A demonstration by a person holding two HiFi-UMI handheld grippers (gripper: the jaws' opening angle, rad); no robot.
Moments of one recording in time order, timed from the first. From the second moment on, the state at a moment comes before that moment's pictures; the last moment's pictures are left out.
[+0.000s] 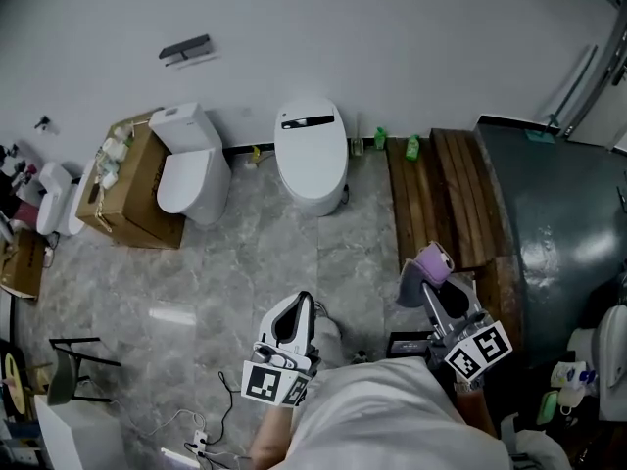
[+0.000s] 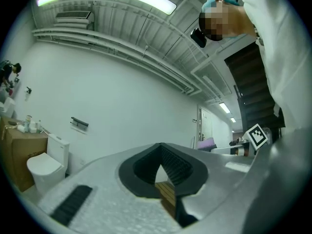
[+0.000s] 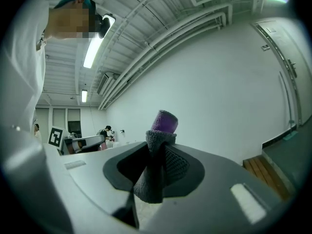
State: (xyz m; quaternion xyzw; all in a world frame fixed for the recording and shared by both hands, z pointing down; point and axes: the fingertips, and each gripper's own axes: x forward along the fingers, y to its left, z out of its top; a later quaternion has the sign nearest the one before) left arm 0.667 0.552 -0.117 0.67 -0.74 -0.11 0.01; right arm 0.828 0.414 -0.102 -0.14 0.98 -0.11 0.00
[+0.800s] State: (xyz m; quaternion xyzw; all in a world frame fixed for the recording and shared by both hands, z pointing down) left arm 0.426 0.360 -0.135 0.71 -0.69 -0.13 0.00; right arm 0.606 0.241 -0.130 -0.21 0.97 -0.10 -0.02
